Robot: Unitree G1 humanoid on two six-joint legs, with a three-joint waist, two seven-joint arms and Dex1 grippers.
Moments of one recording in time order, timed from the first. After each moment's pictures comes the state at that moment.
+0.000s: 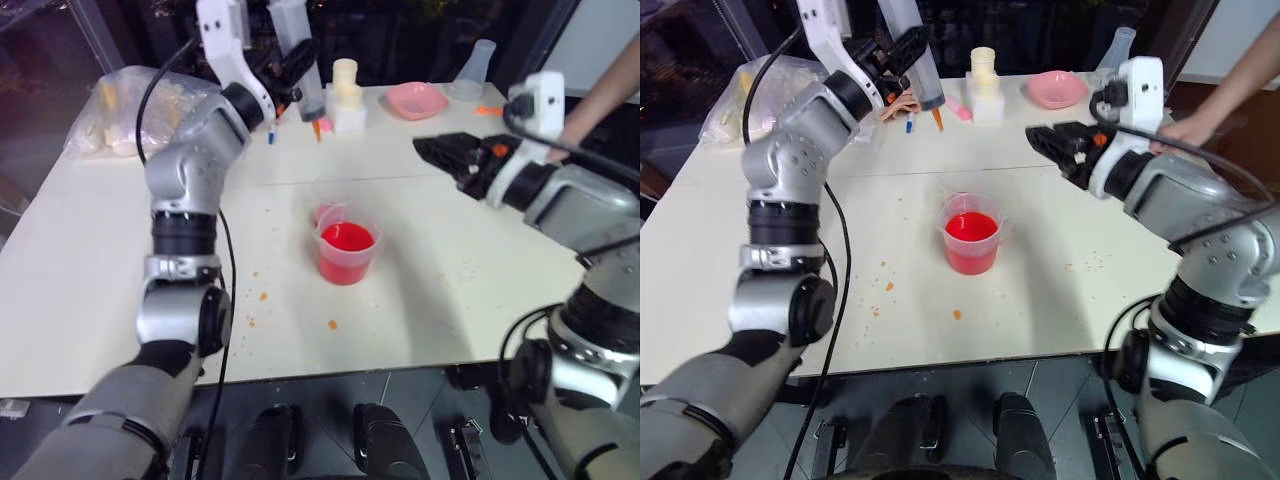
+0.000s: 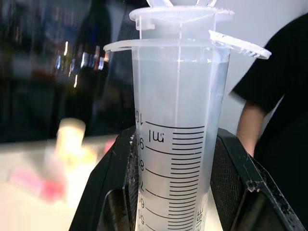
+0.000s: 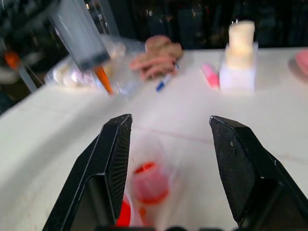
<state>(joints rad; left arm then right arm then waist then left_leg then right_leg) -1.22 0.26 0.23 0.43 -0.54 0.74 -0.34 -0.73 -0.58 -0.38 -0.44 0.81 1.35 0.26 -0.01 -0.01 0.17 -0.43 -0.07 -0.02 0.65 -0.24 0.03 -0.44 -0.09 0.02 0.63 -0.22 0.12</state>
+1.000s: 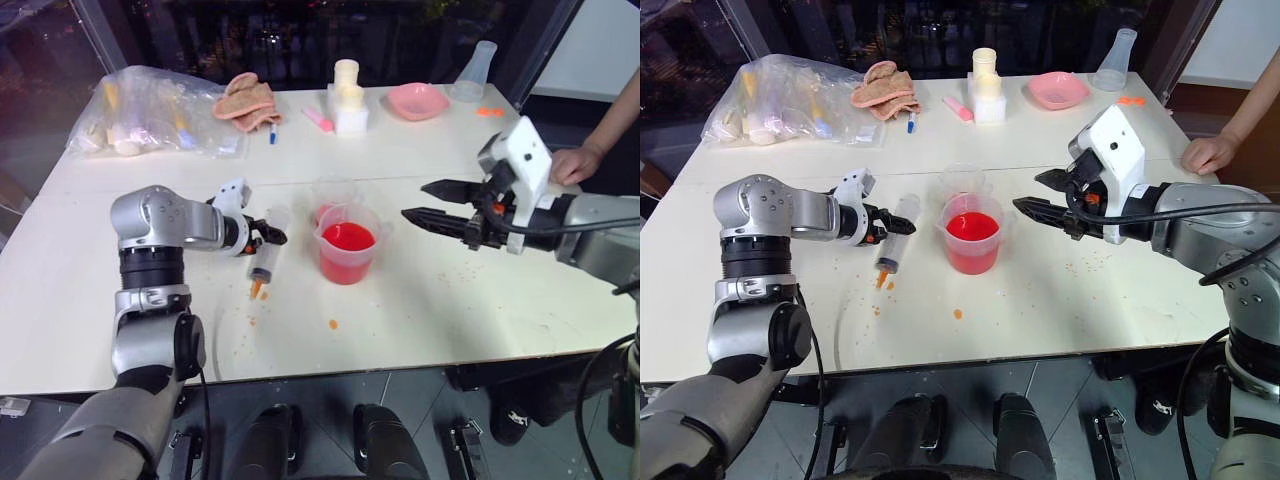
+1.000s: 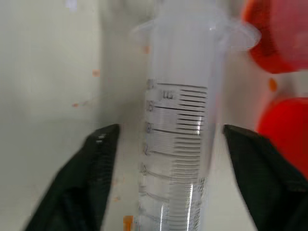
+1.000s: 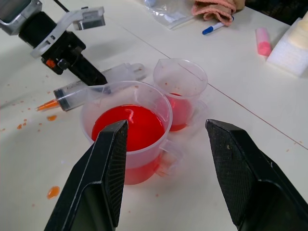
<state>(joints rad) -0.97 0.30 0.31 0.32 -0.57 1.61 -0.05 -0.62 -0.89 -0.22 -0.56 0.85 1.21 0.56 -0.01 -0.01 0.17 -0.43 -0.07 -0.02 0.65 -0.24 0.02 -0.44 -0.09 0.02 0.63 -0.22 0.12</state>
